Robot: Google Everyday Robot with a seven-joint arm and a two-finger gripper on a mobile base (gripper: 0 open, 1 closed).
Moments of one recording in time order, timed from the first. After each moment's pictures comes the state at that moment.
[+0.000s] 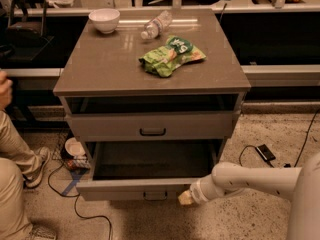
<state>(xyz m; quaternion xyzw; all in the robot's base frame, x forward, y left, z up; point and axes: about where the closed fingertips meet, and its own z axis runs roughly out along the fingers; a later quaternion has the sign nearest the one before) 0.476 -0.100 0.375 -0.22 0.93 0.26 0.11</state>
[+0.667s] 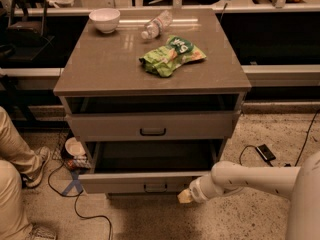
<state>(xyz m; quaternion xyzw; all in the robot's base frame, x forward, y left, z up) 0.486 -0.098 0.375 -0.22 0.93 0.26 0.12</state>
